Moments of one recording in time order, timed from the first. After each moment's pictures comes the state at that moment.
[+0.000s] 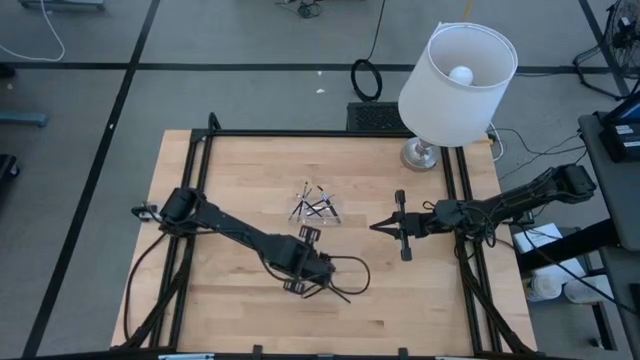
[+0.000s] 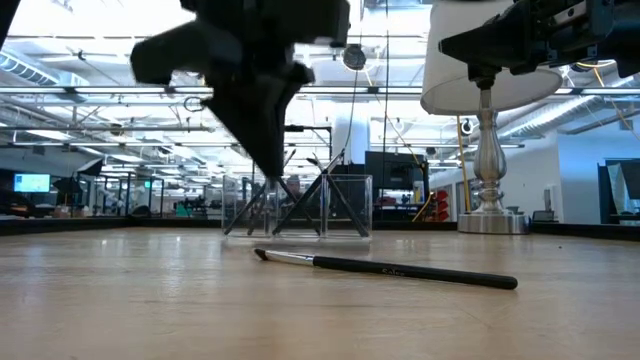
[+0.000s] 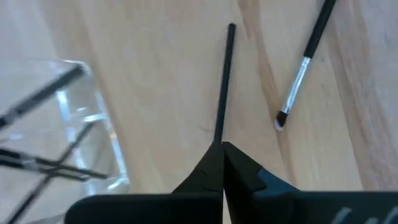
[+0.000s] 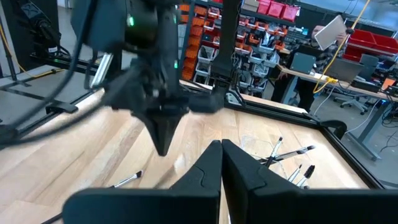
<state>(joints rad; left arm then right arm) -0.35 2.03 1.58 -0.93 -0.28 0.01 0.22 0.95 0.30 0.59 0.16 -0.19</state>
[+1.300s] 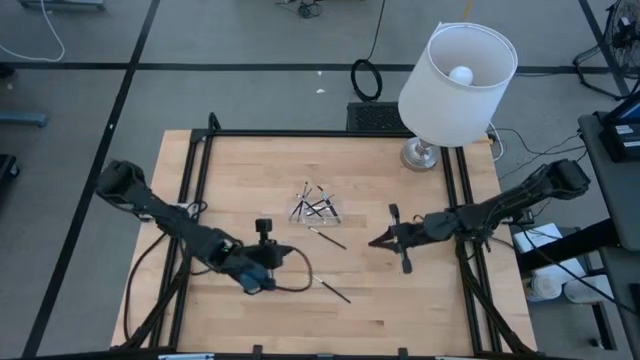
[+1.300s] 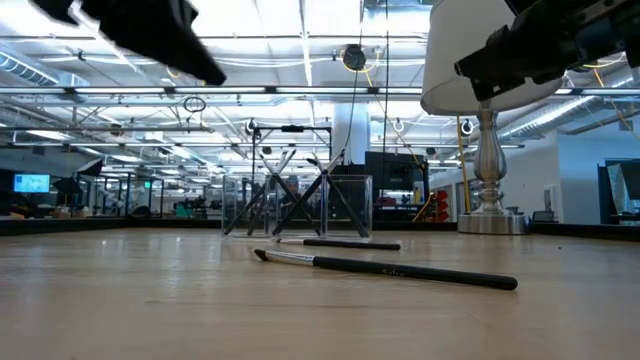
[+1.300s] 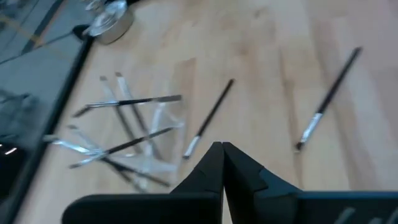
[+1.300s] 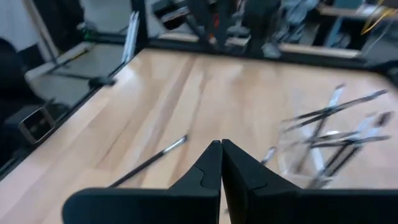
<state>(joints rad) -0.55 1.46 0.96 -0.38 -0.69 -0.19 0.32 1.01 0.37 0.38 0.16 0.01</state>
